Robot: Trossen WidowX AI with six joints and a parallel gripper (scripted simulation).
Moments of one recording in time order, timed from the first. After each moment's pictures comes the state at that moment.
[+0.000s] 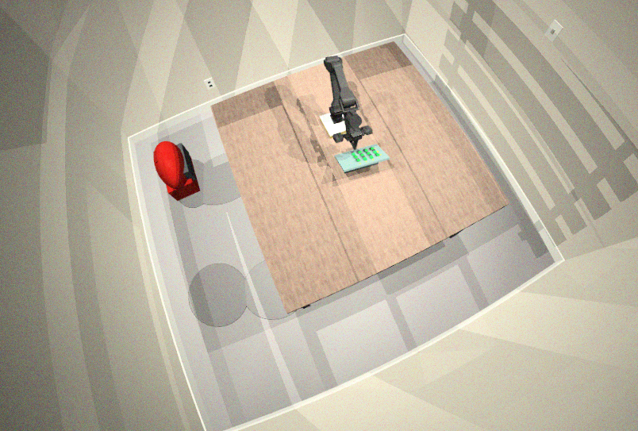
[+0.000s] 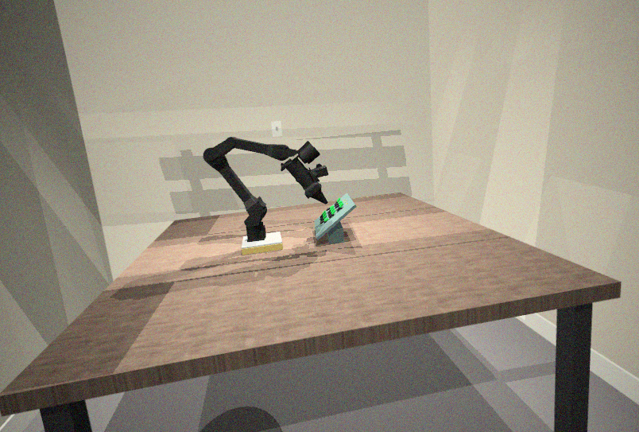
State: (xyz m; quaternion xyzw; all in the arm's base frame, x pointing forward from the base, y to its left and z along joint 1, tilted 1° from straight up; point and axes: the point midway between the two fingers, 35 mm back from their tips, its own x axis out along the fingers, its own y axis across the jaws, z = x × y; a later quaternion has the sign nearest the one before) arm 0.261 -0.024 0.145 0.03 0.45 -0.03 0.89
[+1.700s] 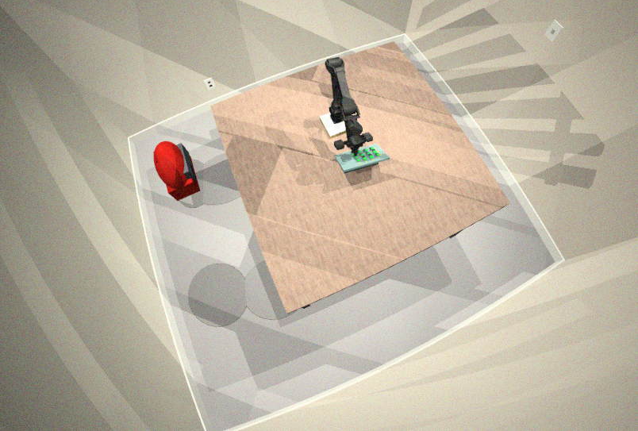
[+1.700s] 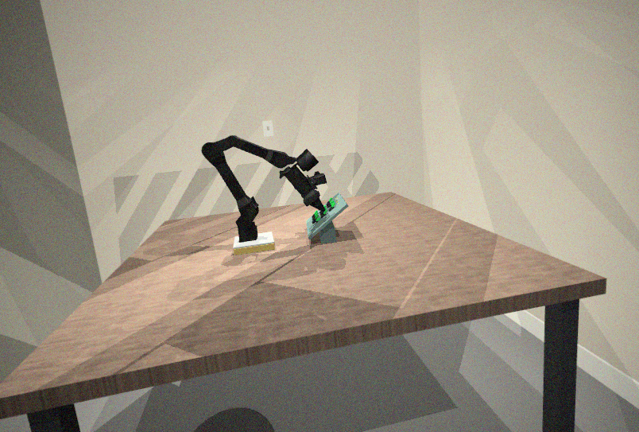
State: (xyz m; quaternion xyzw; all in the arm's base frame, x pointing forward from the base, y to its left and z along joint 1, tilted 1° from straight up) arm 0.282 -0.026 0.113 0.03 0.45 -0.03 0.89
